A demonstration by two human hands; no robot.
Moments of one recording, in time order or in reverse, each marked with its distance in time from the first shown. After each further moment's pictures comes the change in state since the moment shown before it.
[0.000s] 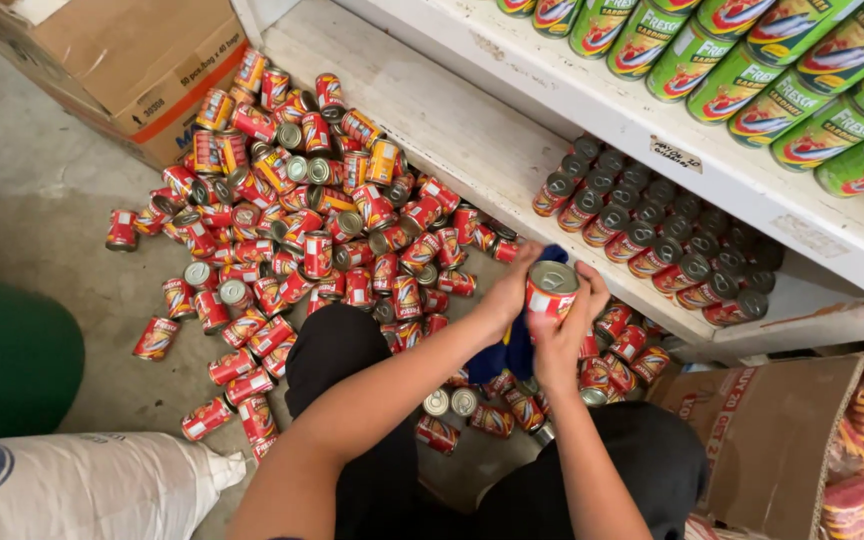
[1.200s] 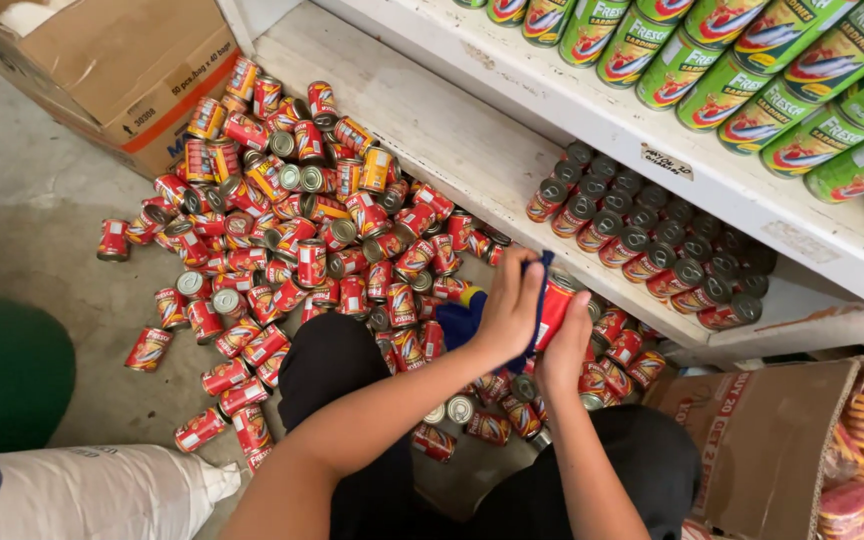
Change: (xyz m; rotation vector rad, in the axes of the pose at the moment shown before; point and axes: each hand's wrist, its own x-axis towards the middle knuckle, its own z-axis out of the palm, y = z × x) left_hand 0.007 -0.028 -0.010 0.425 0.017 0.704; right_hand -0.009 0.030 0.000 0.361 0.307 0.602
